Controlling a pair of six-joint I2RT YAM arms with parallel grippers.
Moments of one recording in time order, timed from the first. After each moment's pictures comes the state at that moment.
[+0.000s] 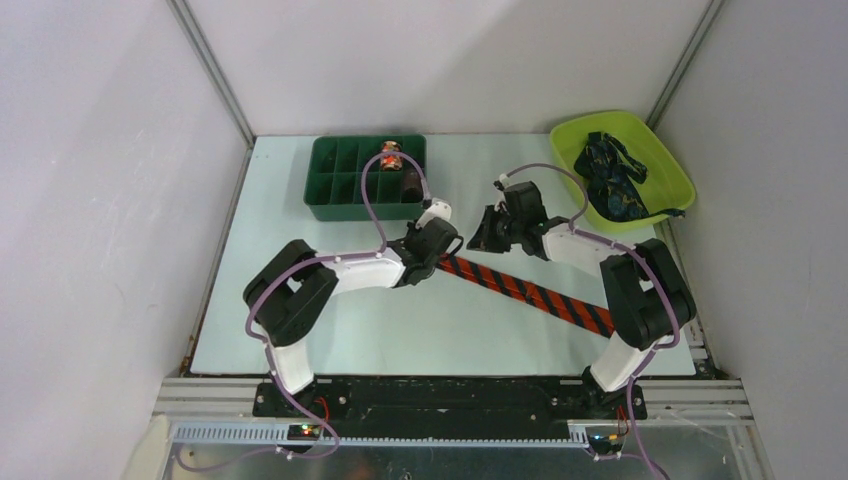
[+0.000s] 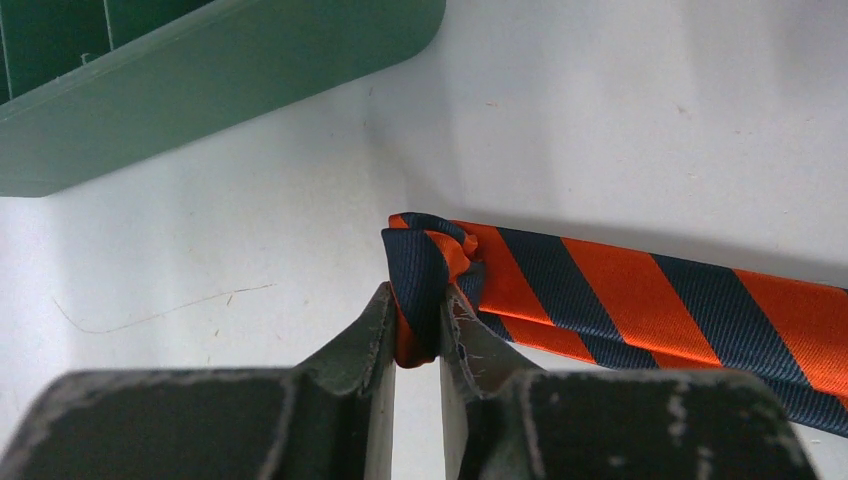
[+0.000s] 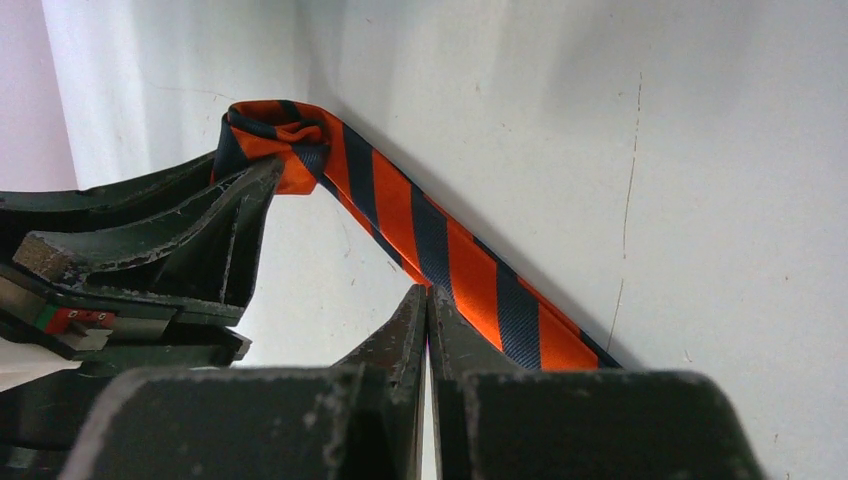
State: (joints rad) left arm -0.82 1.80 1.03 -0.07 -0.66 -0.23; right arm 0.43 1.70 0.97 -0.04 -0.36 0.63
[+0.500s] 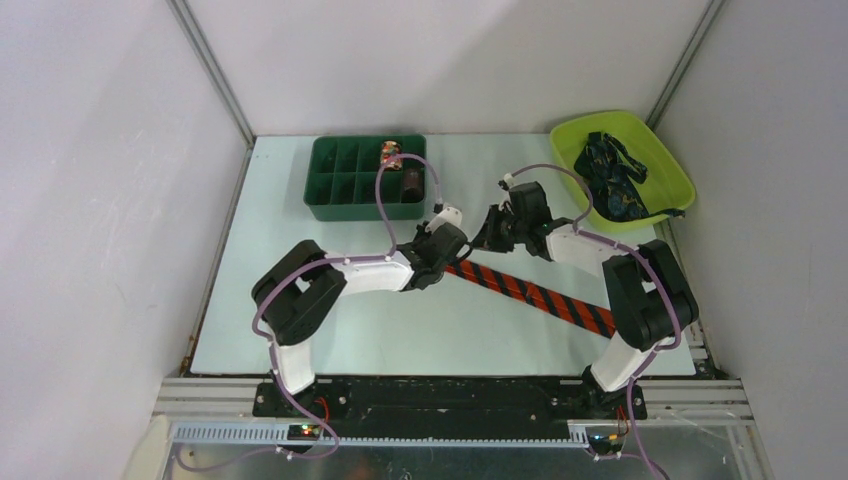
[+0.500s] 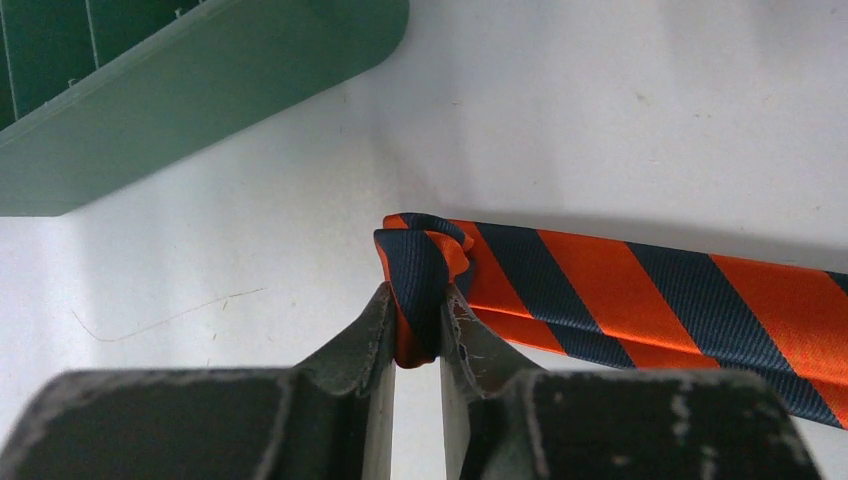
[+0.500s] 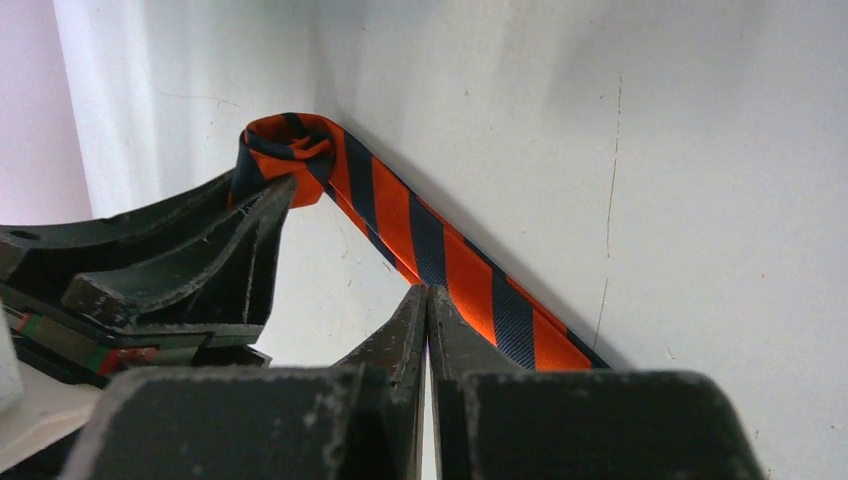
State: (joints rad) left arm -0.87 1.84 1.06 -0.07 -0.71 -0.19; right arm 0.41 1.69 0.94 -0.02 -0.38 0.63
